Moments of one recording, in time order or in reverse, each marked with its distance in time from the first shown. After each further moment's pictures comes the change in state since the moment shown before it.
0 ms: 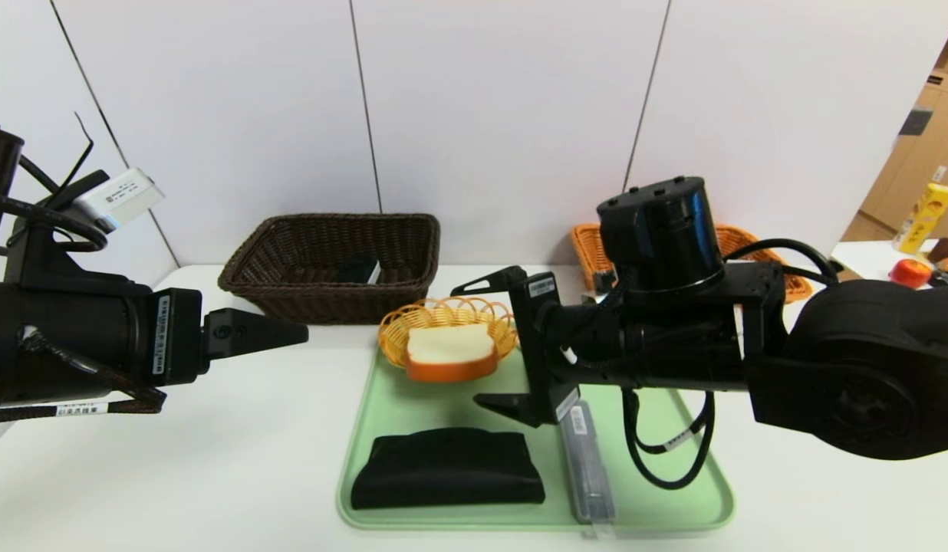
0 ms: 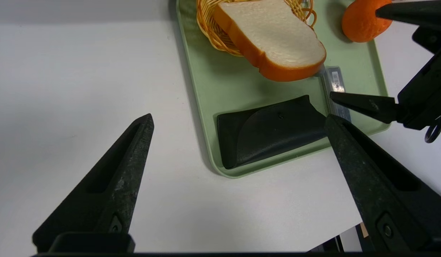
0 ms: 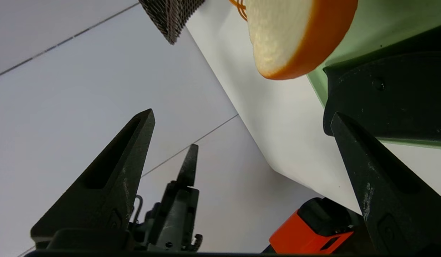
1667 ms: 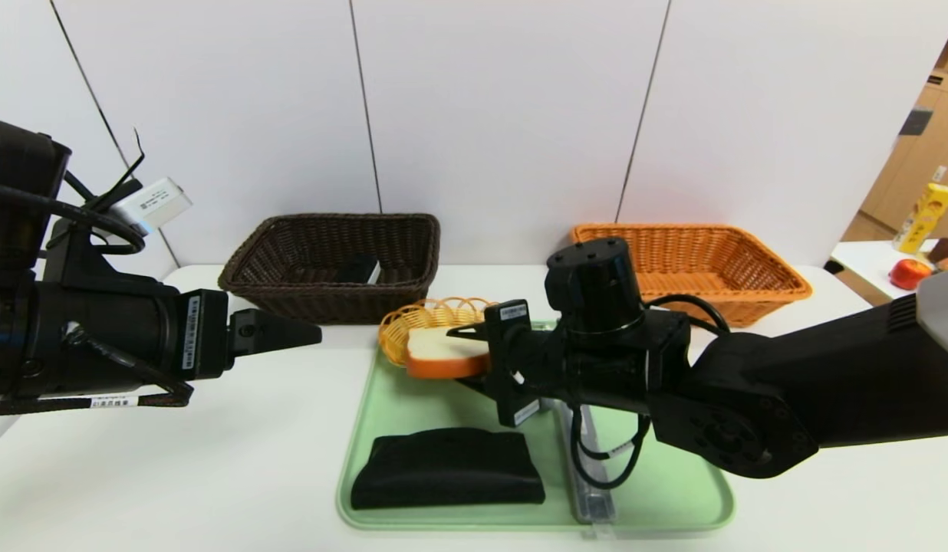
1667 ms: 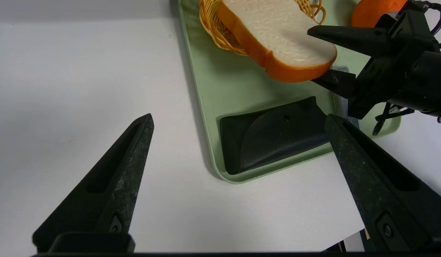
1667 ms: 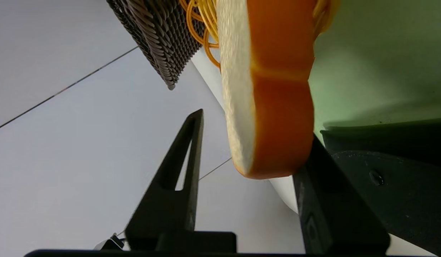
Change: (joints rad) left arm 0.001 0.048 0.000 -0.020 0.000 0.001; right arm -0.008 0.173 0.045 -0.249 -0.072 0.074
